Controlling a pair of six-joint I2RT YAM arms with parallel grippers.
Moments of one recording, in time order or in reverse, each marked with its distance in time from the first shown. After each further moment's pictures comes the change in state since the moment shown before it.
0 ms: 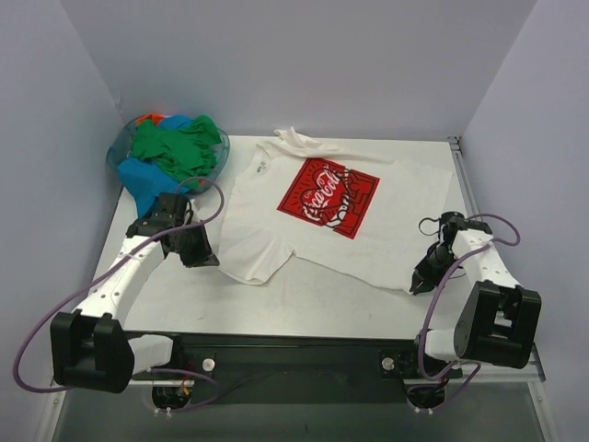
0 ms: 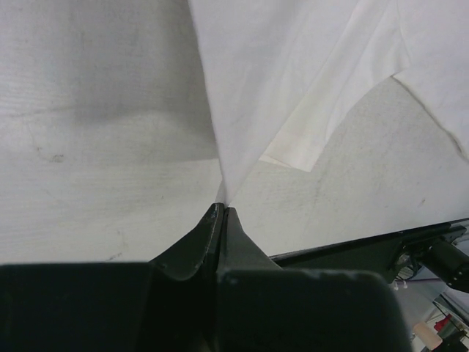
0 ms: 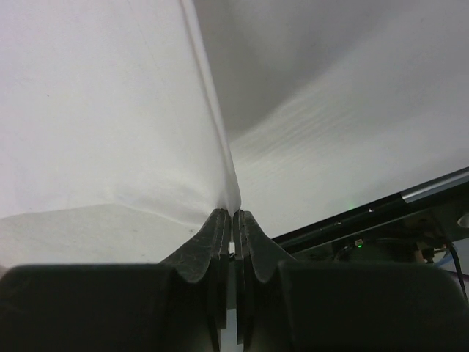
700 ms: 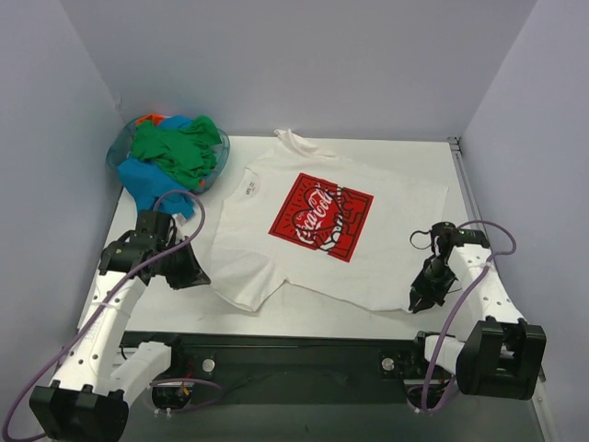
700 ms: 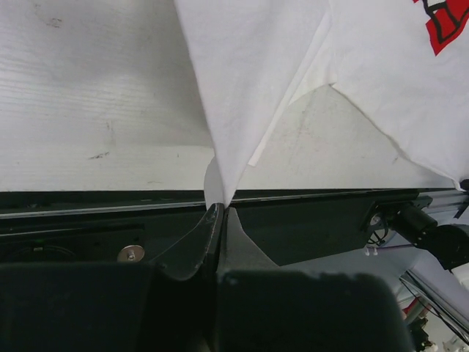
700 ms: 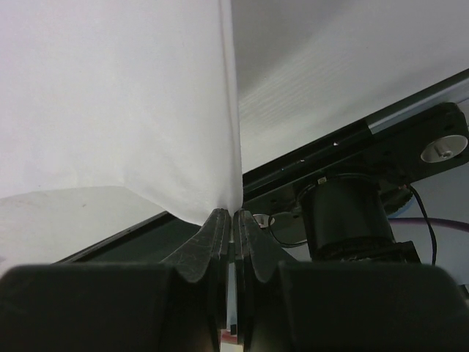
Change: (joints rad) left arm 0.001 -0.331 0.014 -0.330 -0.001 -0.099; right arm 0.106 -0.181 -0.039 -0.215 0.031 -0.004
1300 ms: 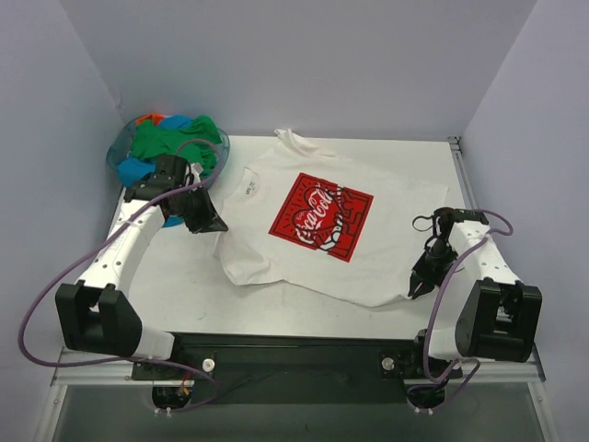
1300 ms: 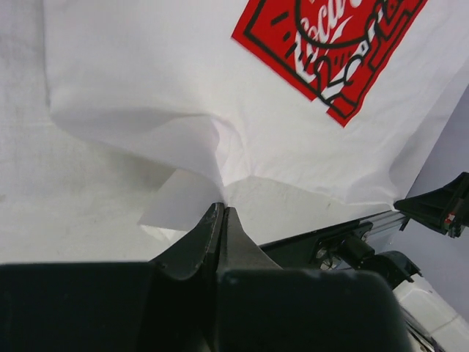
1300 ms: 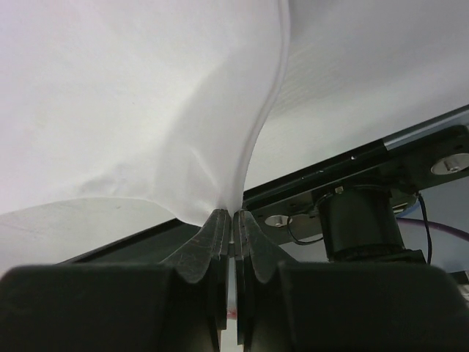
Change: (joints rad) left arm 0.001 0.467 0.321 0.205 0.098 -0.003; right arm -0.039 0.182 0.119 0.000 -0.037 -0.034
